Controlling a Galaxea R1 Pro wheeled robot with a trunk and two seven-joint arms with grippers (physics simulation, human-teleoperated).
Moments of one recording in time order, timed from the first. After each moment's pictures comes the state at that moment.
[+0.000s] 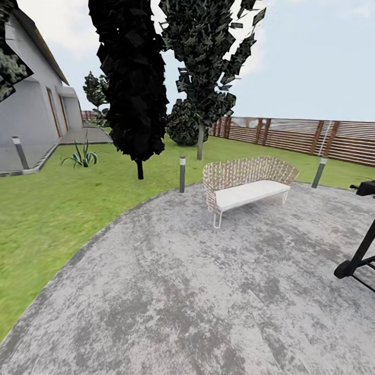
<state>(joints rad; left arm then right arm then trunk) -0.17 0.05 0.12 -0.27 0.07 -0.33 0.00 -0.10 -0.04 -0.01 -0.41 0.00 -0.42 0.00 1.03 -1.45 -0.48</state>
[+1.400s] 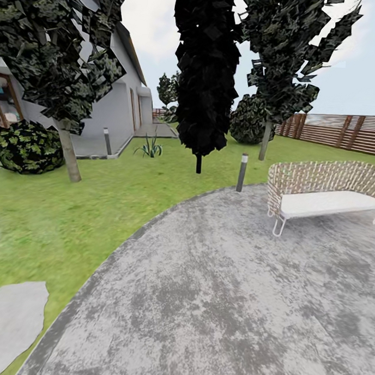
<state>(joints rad) -0.17 0.05 0.12 -0.27 0.06 -0.33 0.00 -0.10 -0.04 -0.01 -0.41 0.00 -0.42 0.00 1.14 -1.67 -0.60</state>
